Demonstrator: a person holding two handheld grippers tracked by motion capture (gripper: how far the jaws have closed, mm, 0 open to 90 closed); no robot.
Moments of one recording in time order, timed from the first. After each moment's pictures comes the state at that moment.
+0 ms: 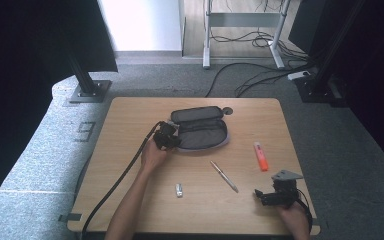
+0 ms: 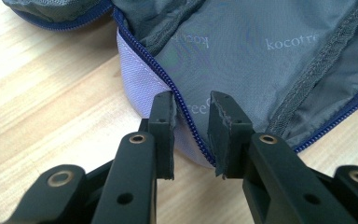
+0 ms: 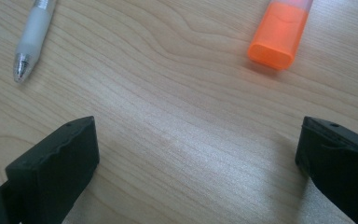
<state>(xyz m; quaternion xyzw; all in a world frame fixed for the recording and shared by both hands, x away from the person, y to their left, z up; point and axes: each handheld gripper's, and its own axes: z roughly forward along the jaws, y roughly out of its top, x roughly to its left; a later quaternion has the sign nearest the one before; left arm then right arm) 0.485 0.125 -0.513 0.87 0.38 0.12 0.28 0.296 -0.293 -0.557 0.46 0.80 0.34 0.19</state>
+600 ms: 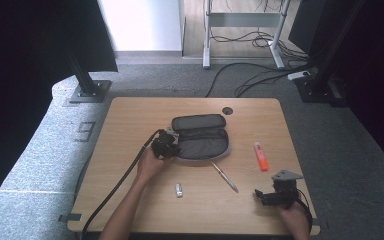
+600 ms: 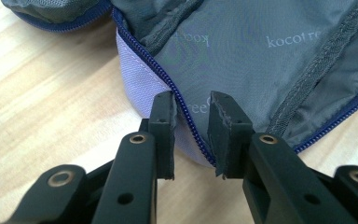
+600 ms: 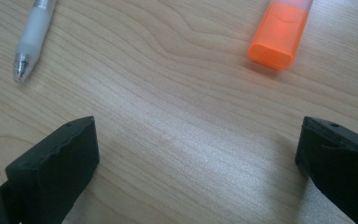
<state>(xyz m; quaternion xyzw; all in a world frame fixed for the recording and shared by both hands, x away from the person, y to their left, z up) 0.448 0.128 -0.512 0.89 0.35 0.11 0.27 0.296 -0.293 -0.557 0.46 0.80 0.34 0.19</state>
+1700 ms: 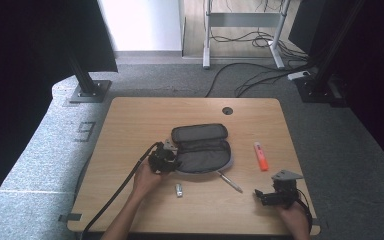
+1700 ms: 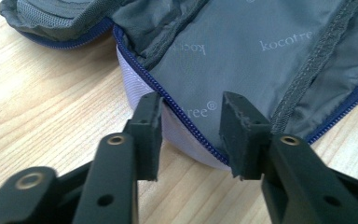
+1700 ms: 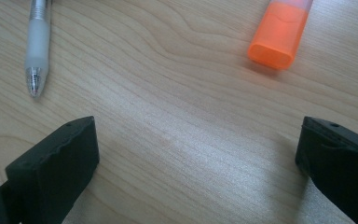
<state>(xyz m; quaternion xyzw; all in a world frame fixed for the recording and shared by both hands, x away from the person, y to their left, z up) 0.395 0.131 -0.508 0.89 0.33 0.11 0.29 0.296 -0.293 -0.557 0.46 0.80 0.34 0.19</state>
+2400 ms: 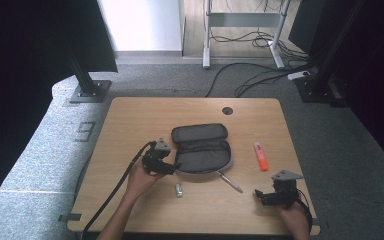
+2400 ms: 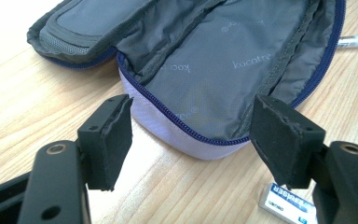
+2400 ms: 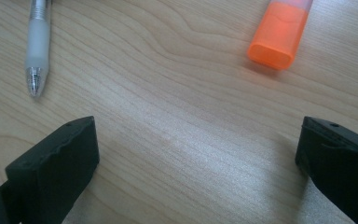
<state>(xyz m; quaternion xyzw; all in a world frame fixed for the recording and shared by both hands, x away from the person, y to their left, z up) 0.379 0.146 -0.482 0.88 0.32 0.11 0.34 0.296 -0.293 -0.557 0.46 0.80 0.34 0.19</state>
